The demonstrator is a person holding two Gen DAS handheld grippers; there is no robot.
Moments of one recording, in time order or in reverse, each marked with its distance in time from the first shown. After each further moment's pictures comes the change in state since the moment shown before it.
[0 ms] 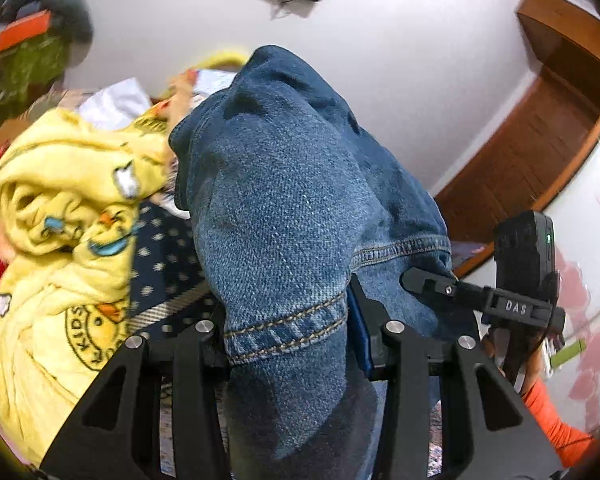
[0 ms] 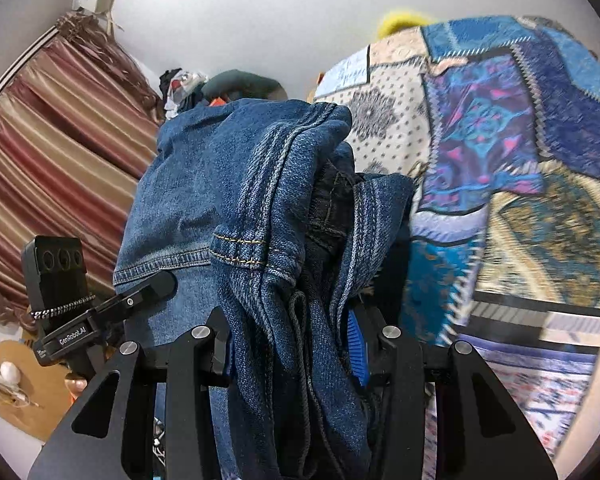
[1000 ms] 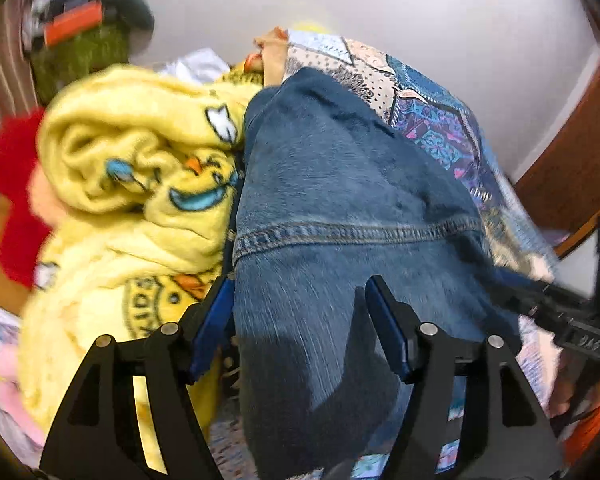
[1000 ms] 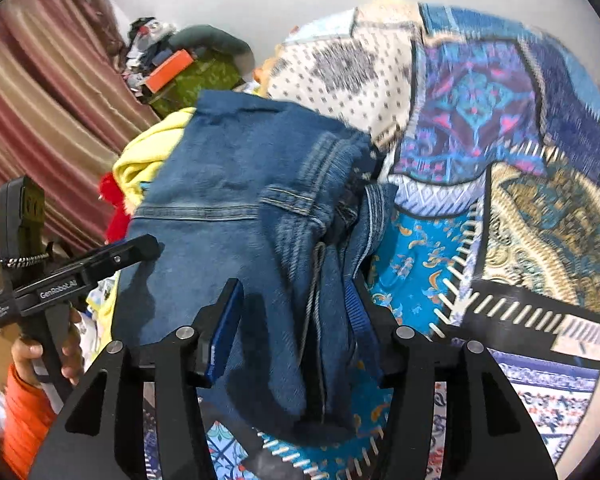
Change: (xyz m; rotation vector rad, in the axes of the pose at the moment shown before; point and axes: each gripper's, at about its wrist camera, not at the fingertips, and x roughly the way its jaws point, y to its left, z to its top) left arm 0.042 0.030 -0.047 0.057 0.041 0.346; right arm 0.058 0.002 -0.043 -0.172 0.050 -0.251
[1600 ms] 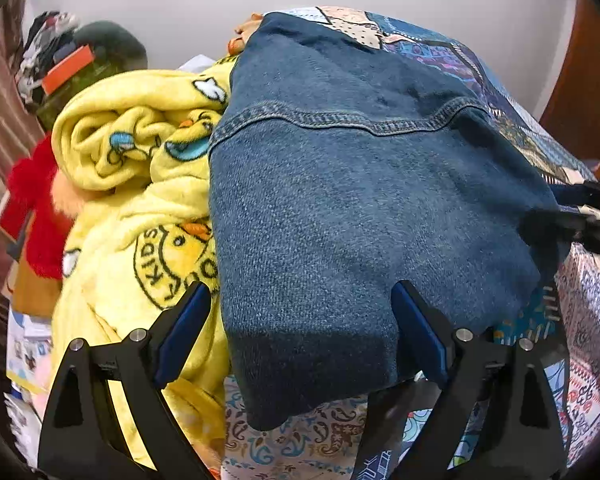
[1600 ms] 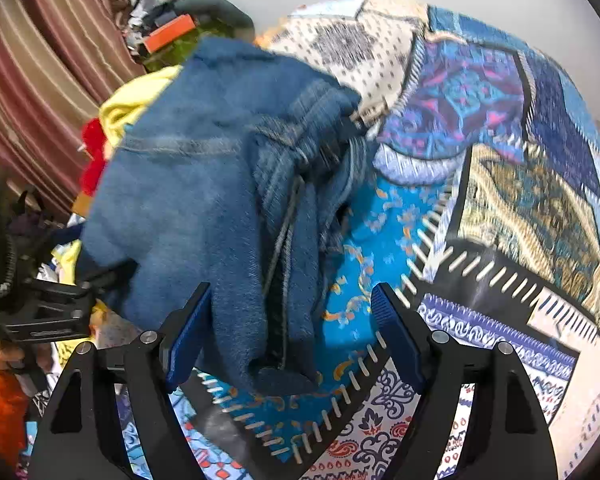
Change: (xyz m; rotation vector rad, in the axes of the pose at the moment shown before) left arm 0.021 -0.012 -0.059 0.159 0.040 0.137; right arm 0.003 -0.002 -0.026 -0.117 0.061 -0.098
